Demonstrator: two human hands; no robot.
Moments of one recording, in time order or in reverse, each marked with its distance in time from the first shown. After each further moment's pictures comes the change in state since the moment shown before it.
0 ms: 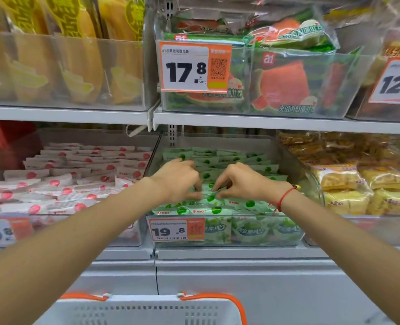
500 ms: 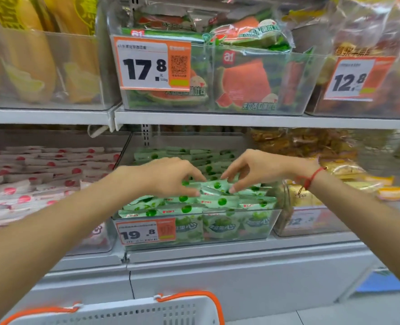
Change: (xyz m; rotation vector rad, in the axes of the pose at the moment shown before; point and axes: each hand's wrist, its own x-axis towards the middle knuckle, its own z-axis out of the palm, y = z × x) left_hand 0.009 0.029 -0.042 -0.324 -0.080 0.058; right_hand -0.056 0.043 -0.061 0.150 -0.185 0.146
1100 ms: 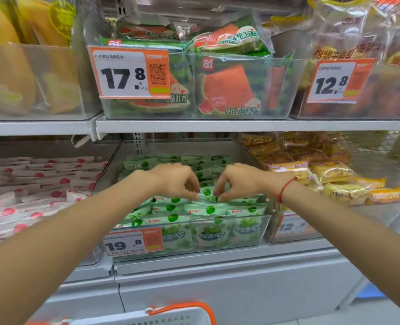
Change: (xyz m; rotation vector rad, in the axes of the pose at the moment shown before) left_hand 0.050 0.003 0.013 -0.014 -0.051 -0.046; right_hand 0.014 0.013 0.019 -0.317 0.020 0.006
